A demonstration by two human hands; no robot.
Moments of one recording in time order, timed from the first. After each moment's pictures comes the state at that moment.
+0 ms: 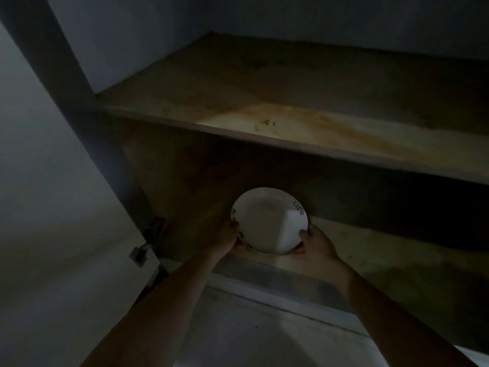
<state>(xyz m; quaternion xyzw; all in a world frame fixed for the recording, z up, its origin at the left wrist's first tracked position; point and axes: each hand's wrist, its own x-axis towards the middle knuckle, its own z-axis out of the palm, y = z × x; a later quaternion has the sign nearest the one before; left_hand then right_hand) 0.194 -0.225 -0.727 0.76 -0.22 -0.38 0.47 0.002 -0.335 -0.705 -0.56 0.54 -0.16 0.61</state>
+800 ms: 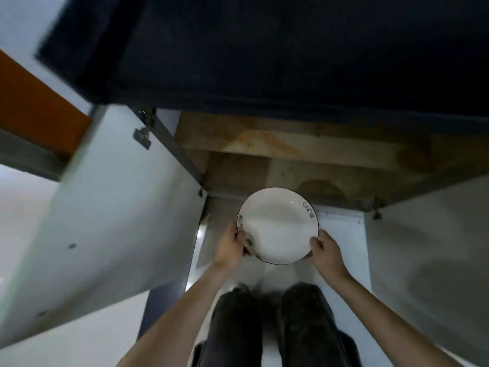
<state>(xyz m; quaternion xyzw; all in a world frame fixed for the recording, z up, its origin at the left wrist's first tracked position) 0.010 0.023 -0.312 0.77 -0.14 -0.50 0.38 -0.190 -0.084 -0.317 -0.52 0.60 -0.09 0.60</state>
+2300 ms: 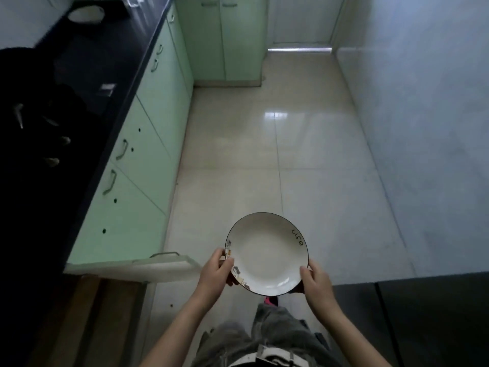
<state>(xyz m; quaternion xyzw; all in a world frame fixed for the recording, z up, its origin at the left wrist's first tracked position) -0.479 0.033 0.048 0.34 -0.71 -0.61 -0.07 -0.551 0.258 0.037 0.07 0.80 -0.53 0.28</state>
